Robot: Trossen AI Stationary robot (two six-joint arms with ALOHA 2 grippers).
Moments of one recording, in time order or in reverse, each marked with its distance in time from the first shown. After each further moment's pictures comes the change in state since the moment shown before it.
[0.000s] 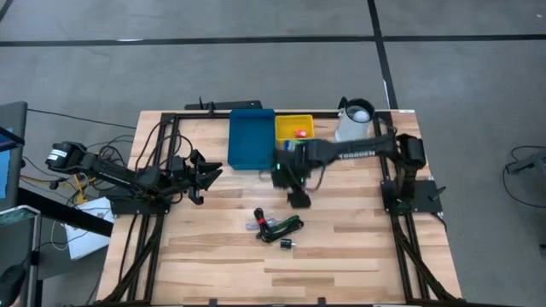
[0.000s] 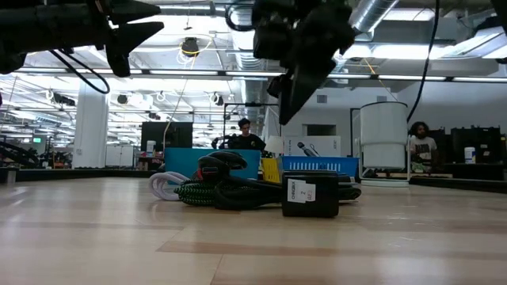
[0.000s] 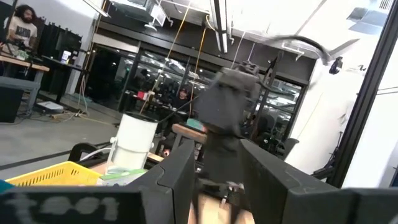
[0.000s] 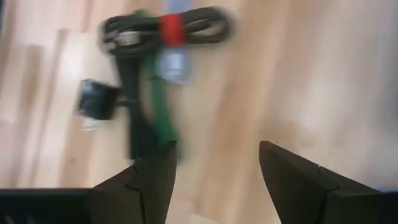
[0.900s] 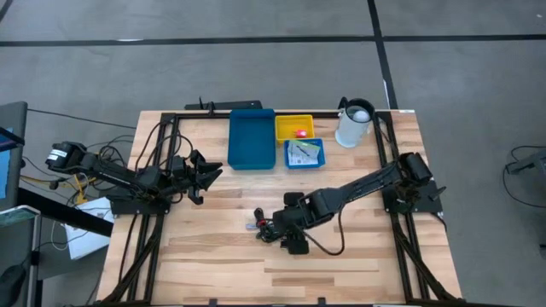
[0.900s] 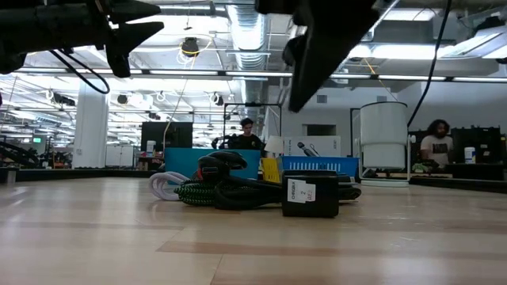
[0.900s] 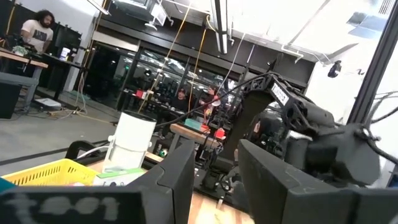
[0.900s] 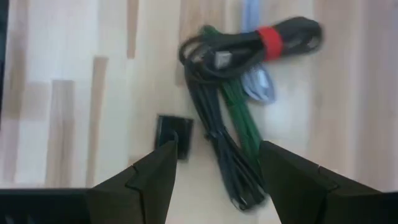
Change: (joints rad) left arm 0.000 0.000 0.000 0.002 0.000 -0.022; right arm 0.395 0.041 0.004 0.101 0.344 0.480
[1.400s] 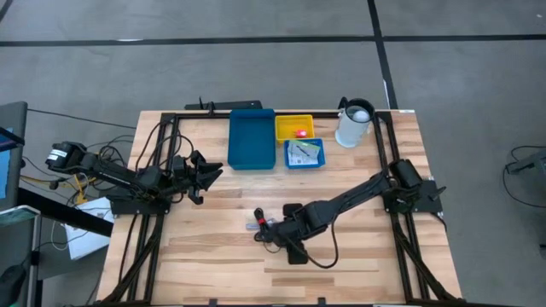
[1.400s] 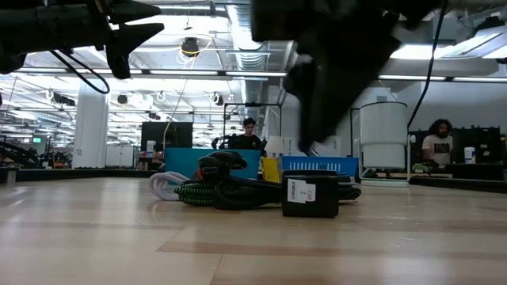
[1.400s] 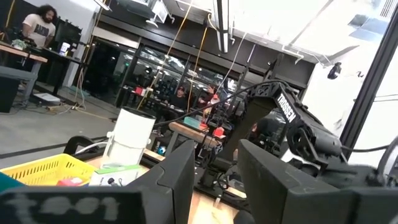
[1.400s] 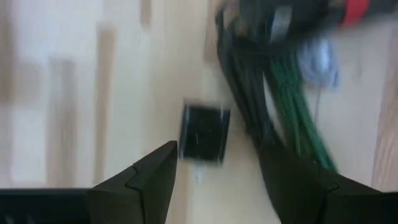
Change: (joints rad) left arm 0.000 0.000 0.000 -0.010 -0.002 -0.029; right arm 0.043 0.090 -0.003 0.031 -0.045 0.045
